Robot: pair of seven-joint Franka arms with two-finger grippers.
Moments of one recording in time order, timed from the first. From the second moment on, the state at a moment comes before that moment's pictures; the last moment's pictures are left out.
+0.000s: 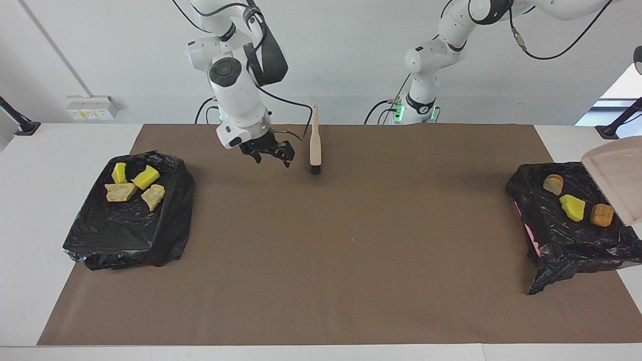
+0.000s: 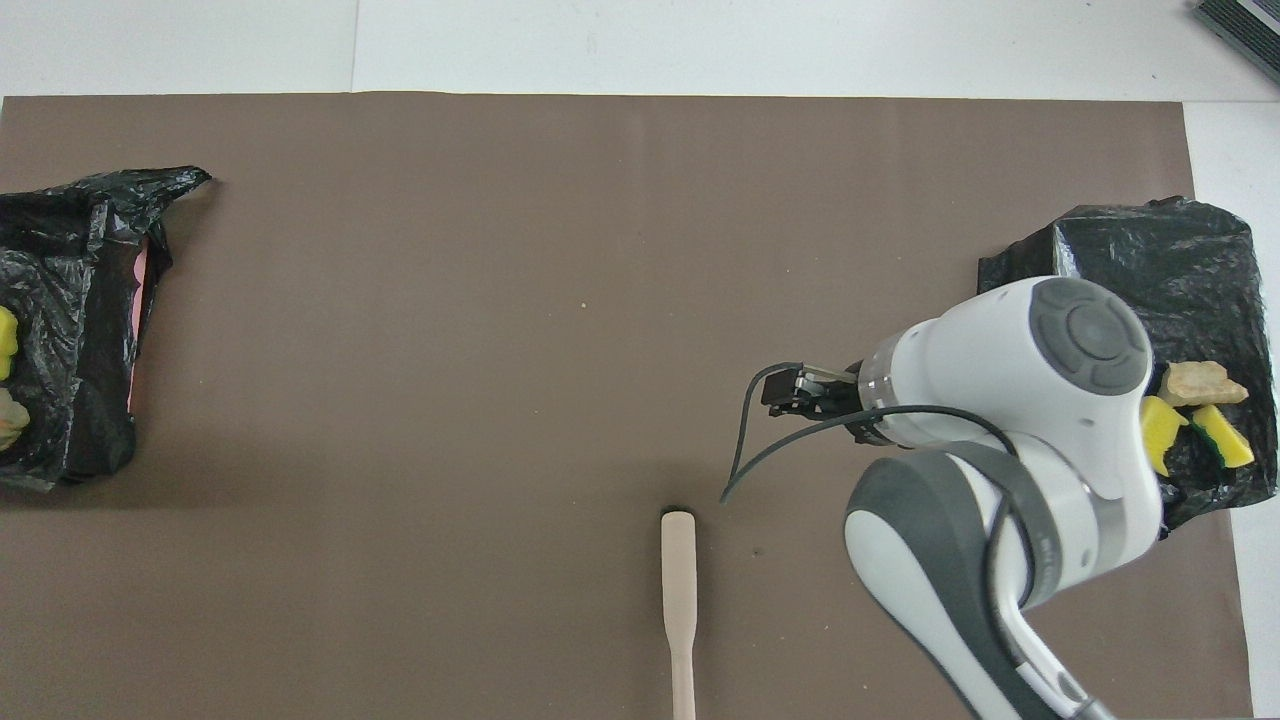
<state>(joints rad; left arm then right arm) 0.35 0.29 0.02 -1.32 0.66 1.92 1.85 0.20 -0.02 0.09 -2.01 0.20 1.99 0.54</state>
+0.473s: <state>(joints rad) 0.18 0.26 0.01 -1.42 0.41 1.76 1.59 0.07 -0.02 0.09 -1.88 0.03 1.92 0.46</state>
